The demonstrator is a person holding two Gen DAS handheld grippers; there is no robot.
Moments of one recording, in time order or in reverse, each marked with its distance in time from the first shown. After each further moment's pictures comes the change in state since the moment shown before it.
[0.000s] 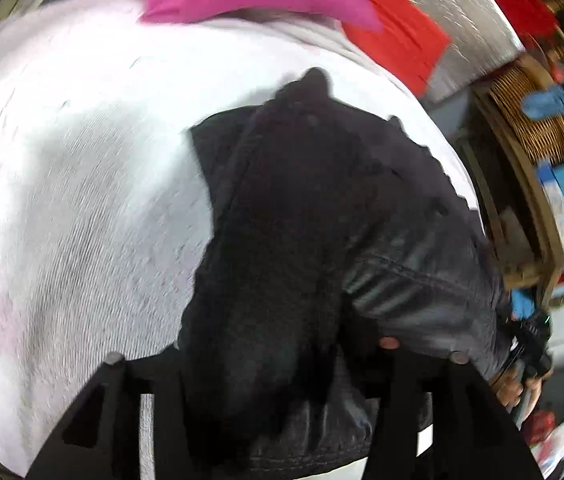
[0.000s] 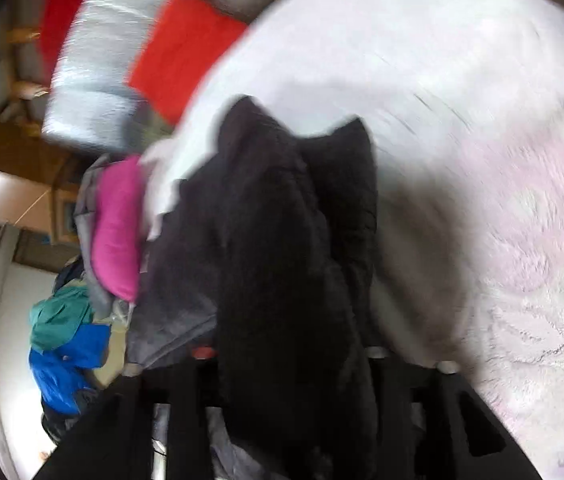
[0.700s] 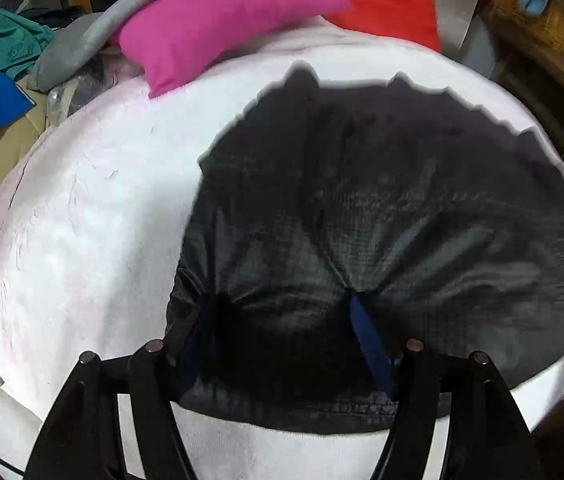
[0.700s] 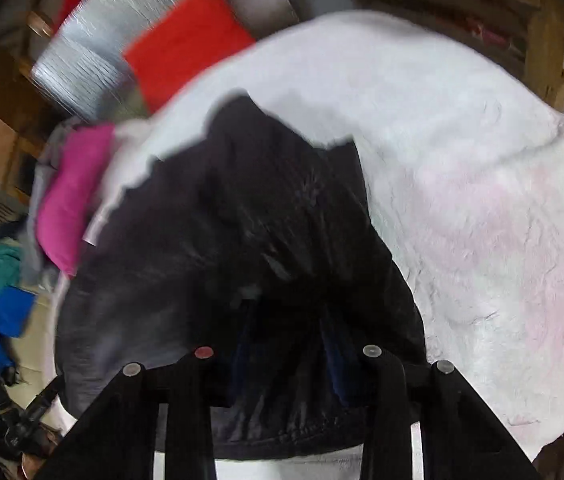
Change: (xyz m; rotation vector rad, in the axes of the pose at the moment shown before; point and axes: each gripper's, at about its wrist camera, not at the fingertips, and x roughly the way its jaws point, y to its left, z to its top) left arm -0.003 -0.068 -0.037 0.313 -0.108 0.474; right arm -0.032 0.058 -0.047 -0.305 -0.149 -0.340
